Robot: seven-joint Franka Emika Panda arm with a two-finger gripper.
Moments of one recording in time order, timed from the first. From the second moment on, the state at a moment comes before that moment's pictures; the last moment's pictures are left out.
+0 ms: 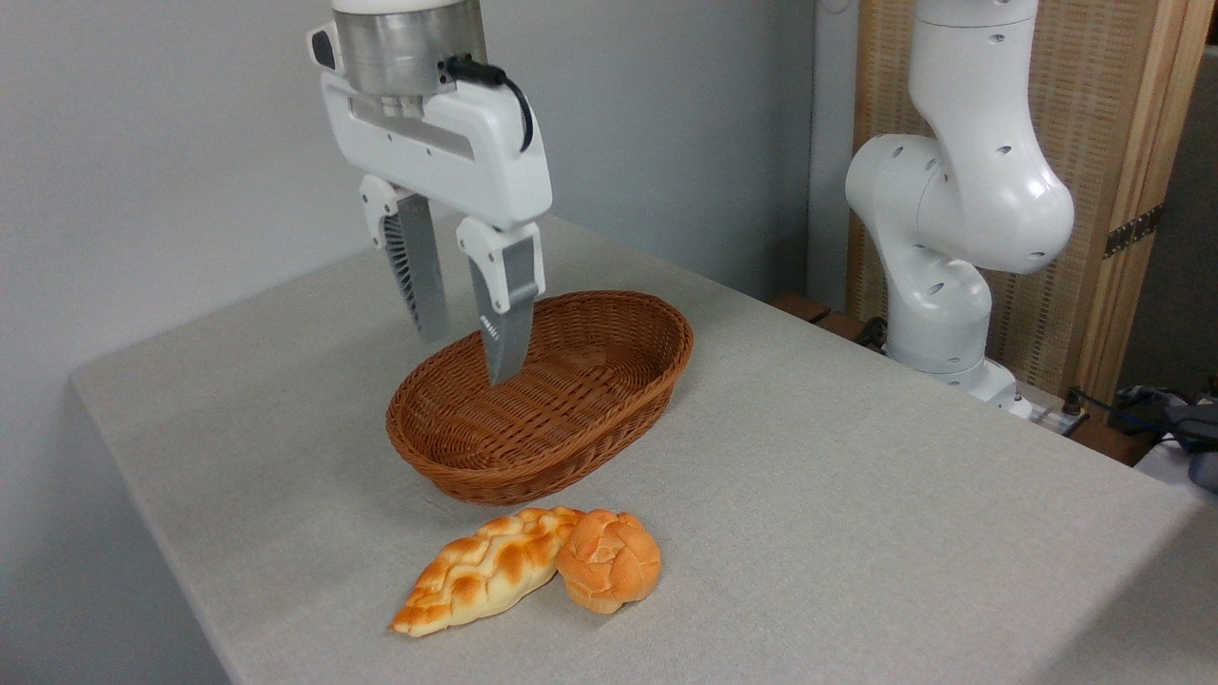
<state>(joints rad) -0.07 -0.02 0.01 -1.67 -0.03 1.74 0.62</state>
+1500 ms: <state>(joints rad) -0.07 0.04 0.07 -2.14 -0.03 2.46 0.62</state>
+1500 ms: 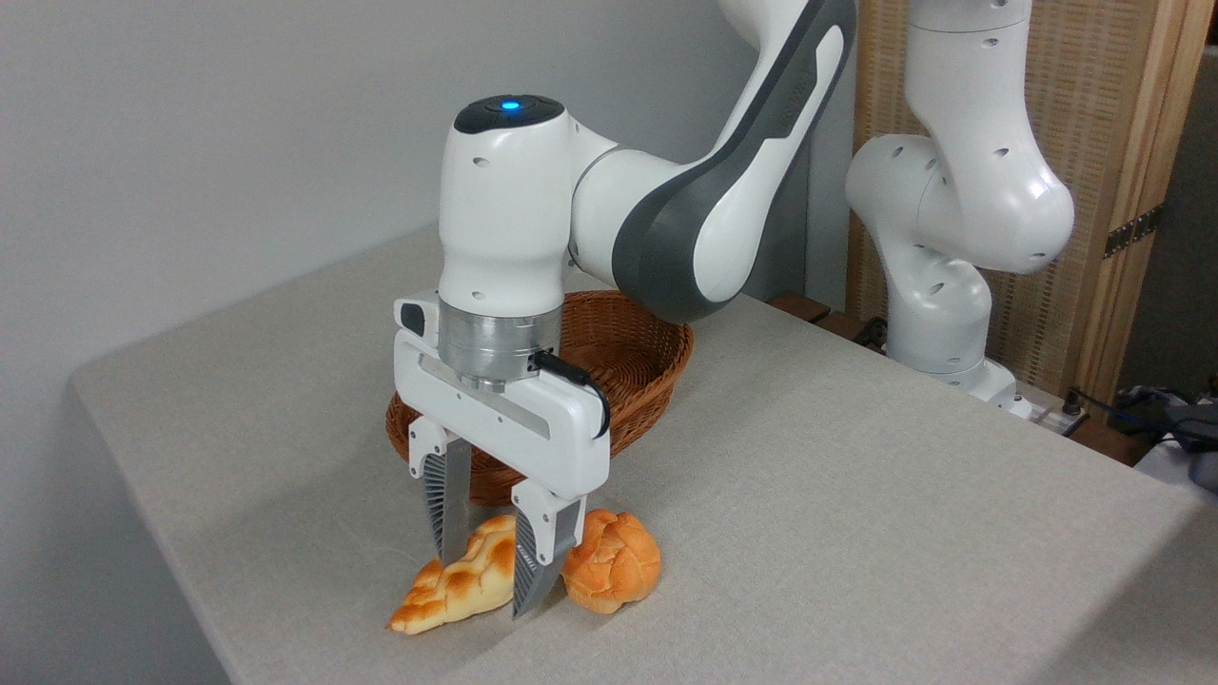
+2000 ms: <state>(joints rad) -0.07 0.03 0.07 -2.14 -0.05 2.47 0.62</state>
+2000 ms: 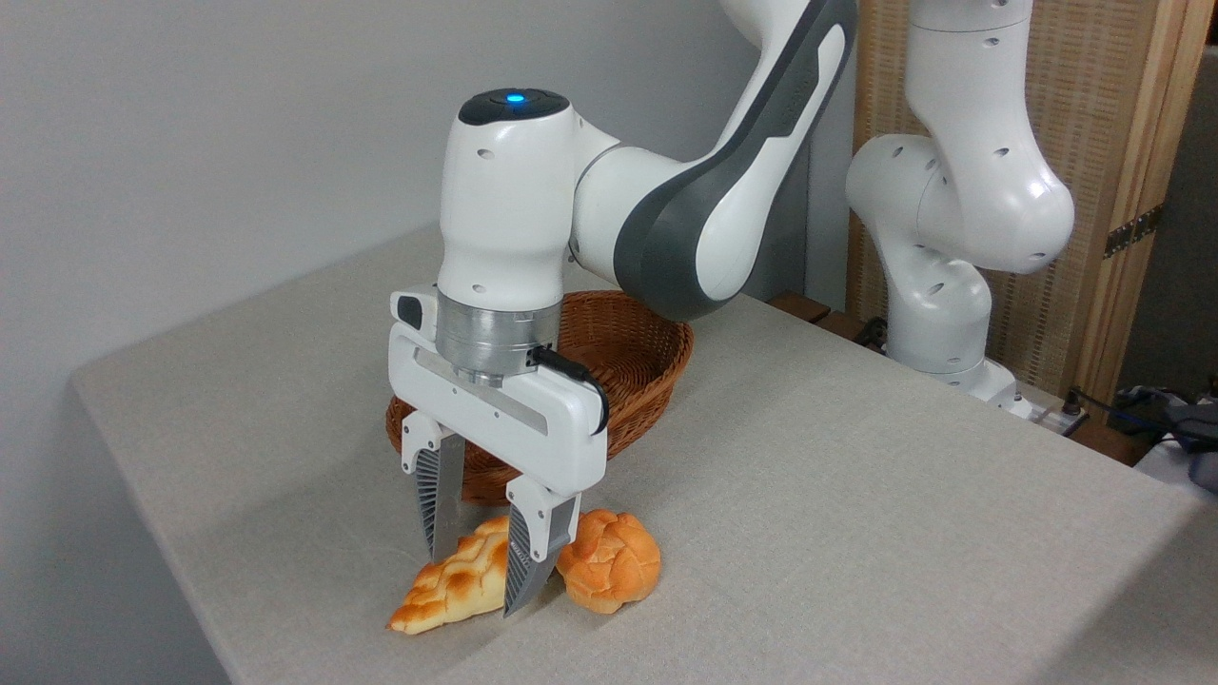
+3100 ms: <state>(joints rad) -0.07 0.05 0.04 -2.18 -0.07 2.49 0.70</state>
